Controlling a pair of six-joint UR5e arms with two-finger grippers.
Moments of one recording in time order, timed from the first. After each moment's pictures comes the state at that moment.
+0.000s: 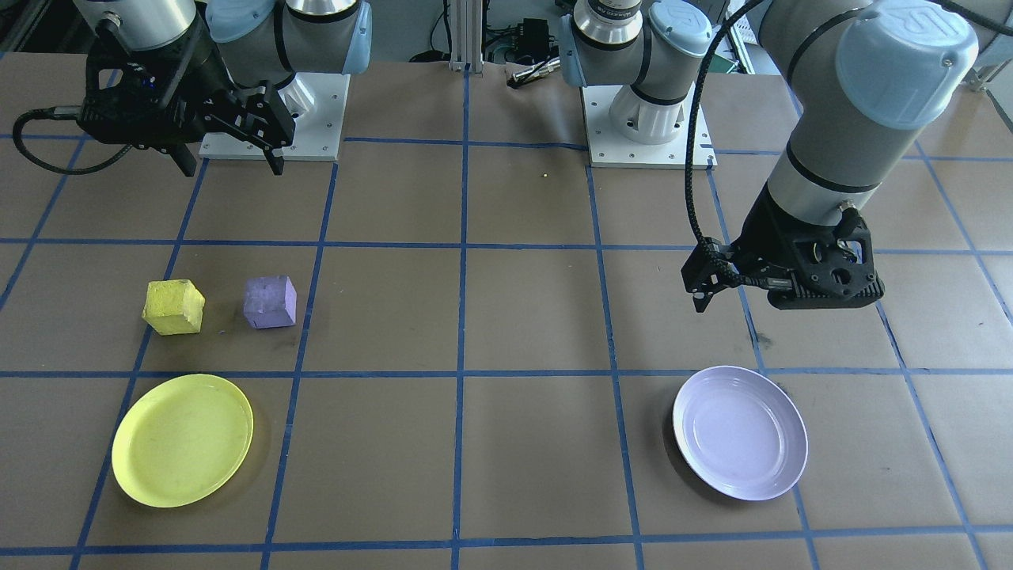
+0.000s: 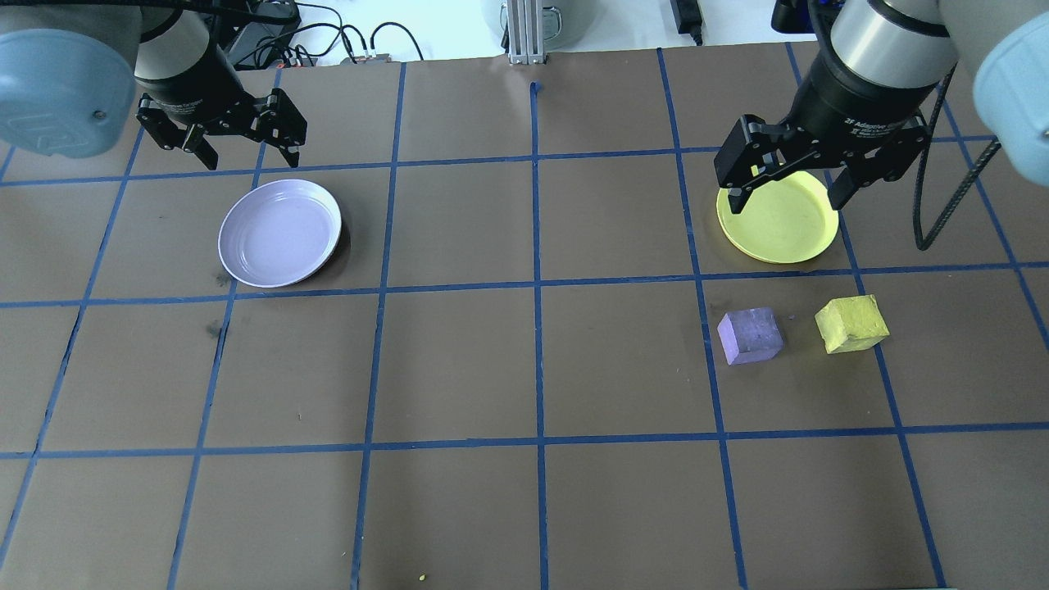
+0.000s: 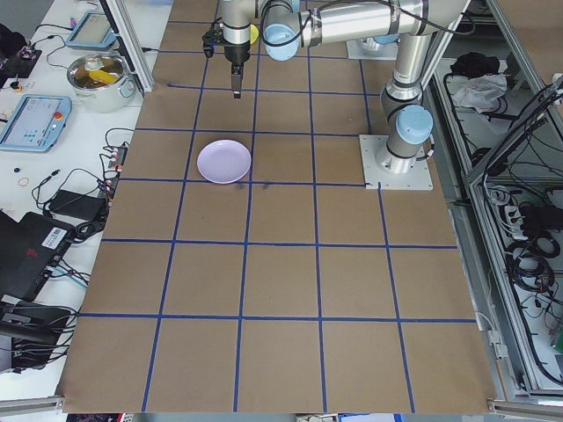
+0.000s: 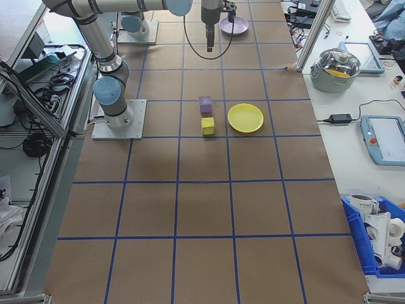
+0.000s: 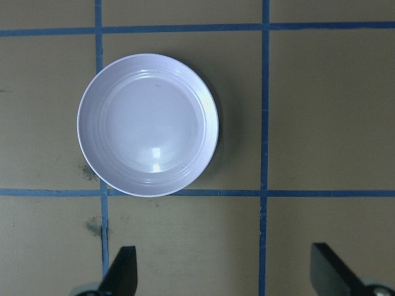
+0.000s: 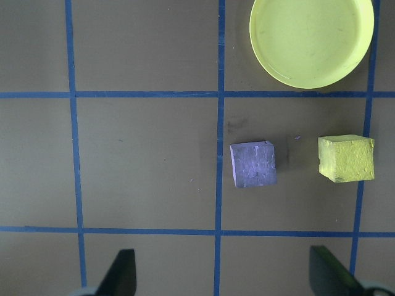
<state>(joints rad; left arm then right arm) -1.48 -1.72 -1.54 -1.37 1.62 0.08 1.56 -1.65 1.60 -1.51 -1.54 -0.02</state>
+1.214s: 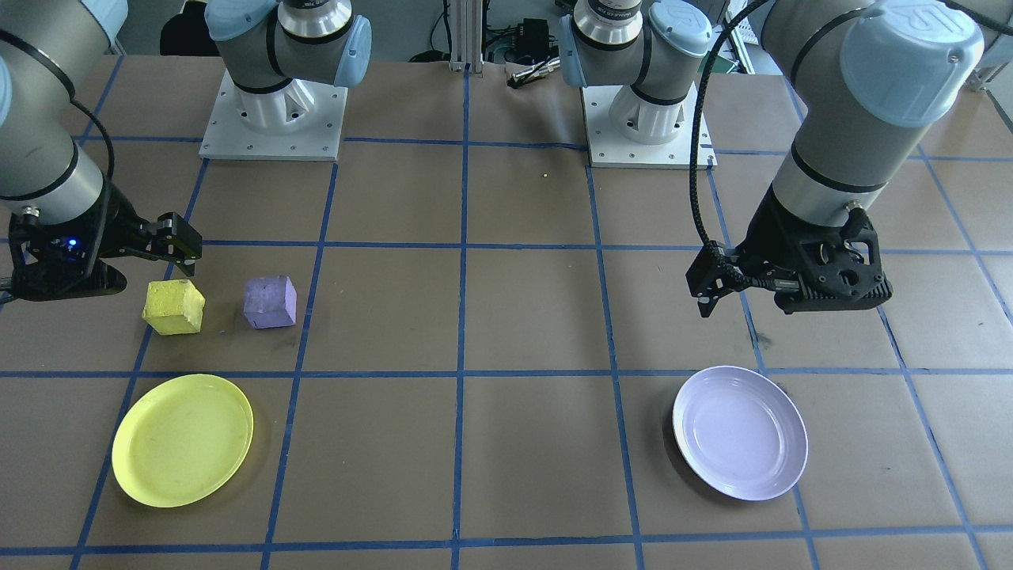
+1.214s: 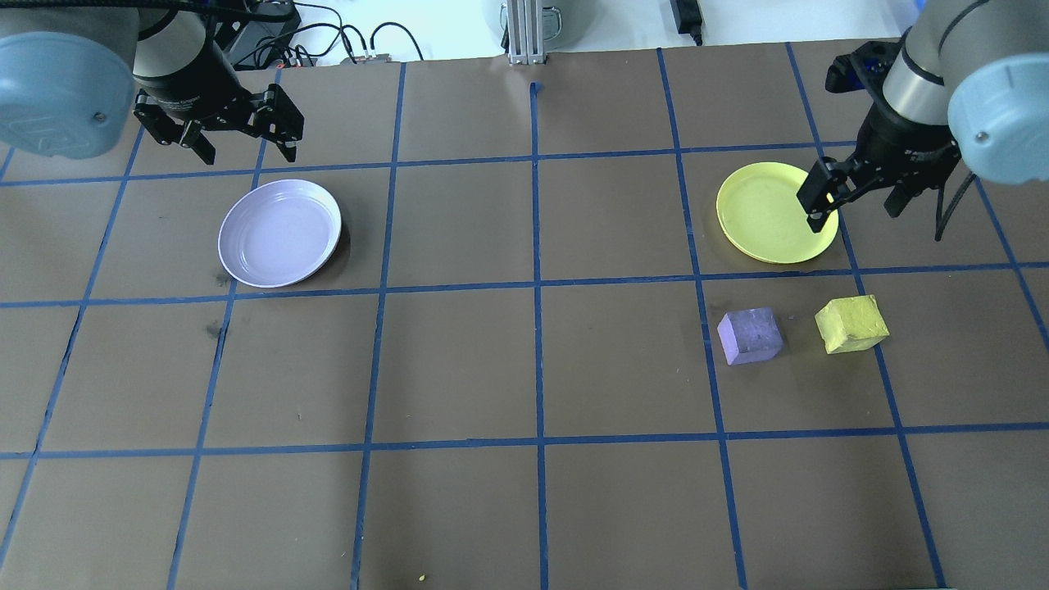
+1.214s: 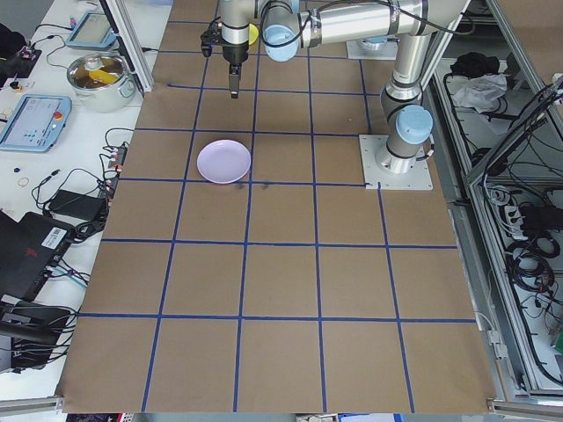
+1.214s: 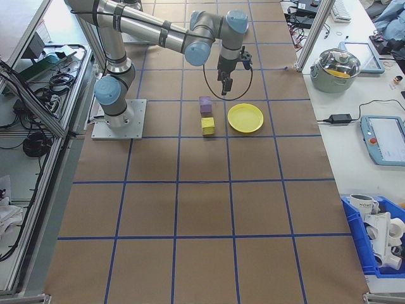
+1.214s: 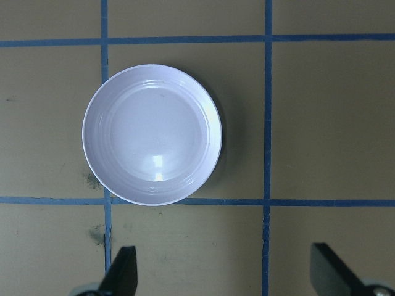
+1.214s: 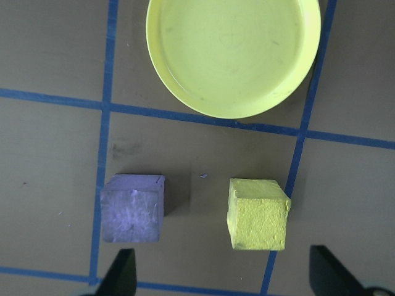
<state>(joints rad) -1.47 -1.72 -1.55 -1.34 1.62 0.08 1.35 -1.47 1.72 -1.74 -1.63 -0.37</state>
